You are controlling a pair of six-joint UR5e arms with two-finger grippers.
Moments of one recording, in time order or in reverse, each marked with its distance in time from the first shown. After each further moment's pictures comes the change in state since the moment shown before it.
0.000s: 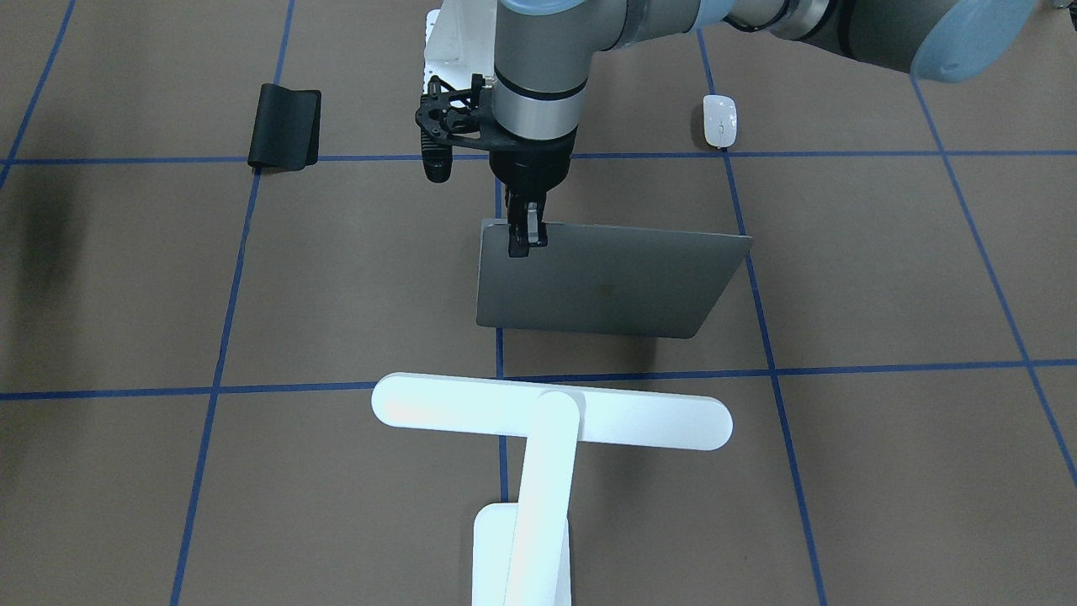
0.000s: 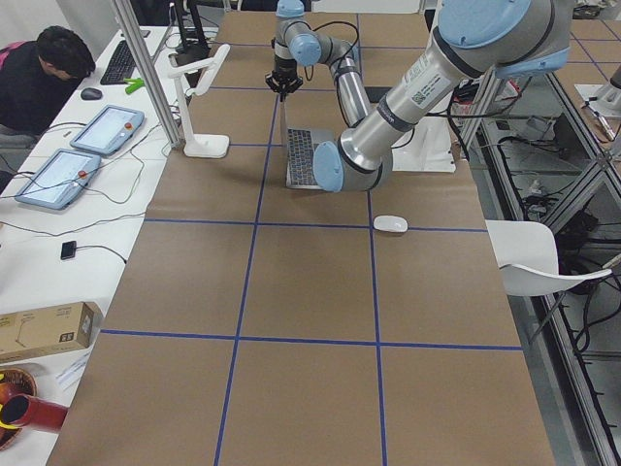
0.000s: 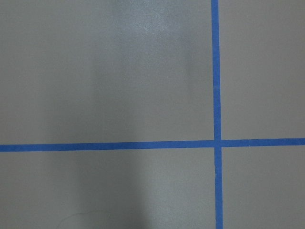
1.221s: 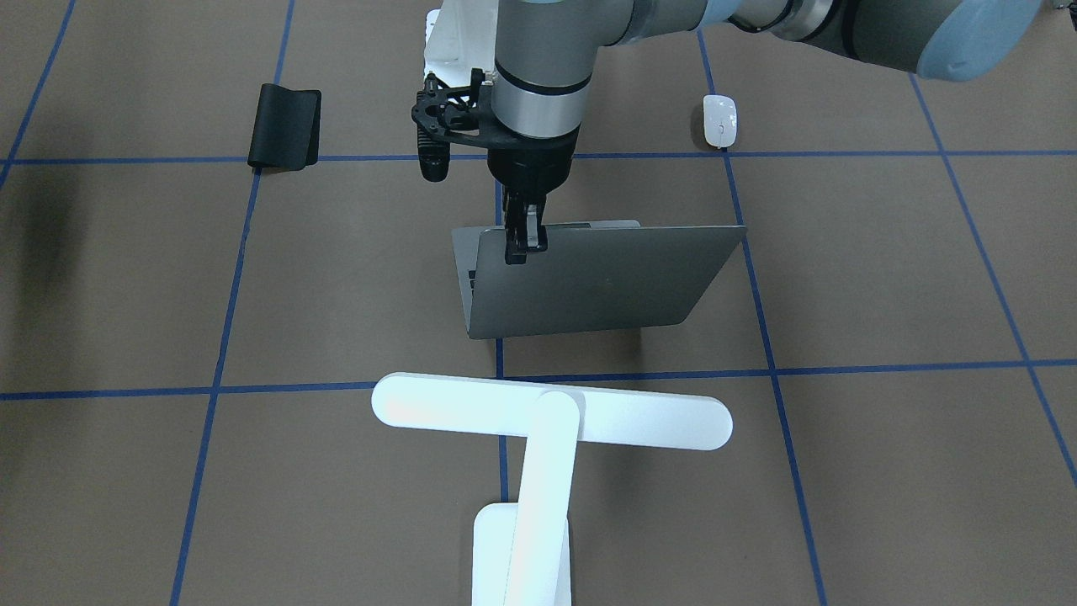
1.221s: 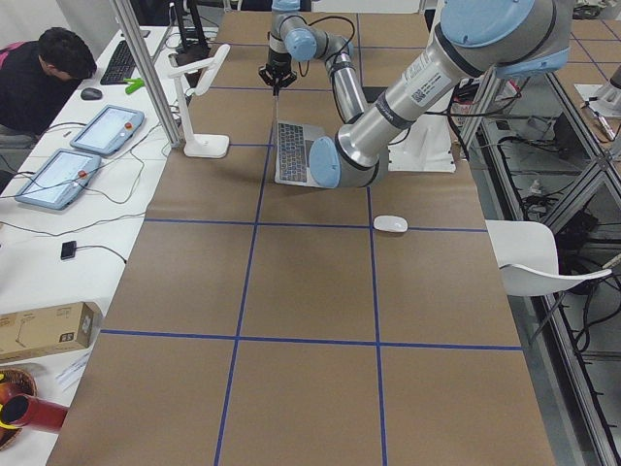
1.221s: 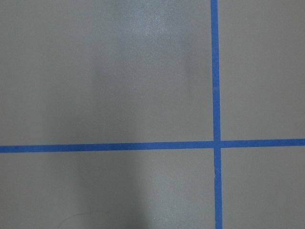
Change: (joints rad) left arm -0.036 -0.030 0.038 -0.044 0.008 0.093; right arm 0.000 0.004 -0.006 -0.006 -0.005 0.000
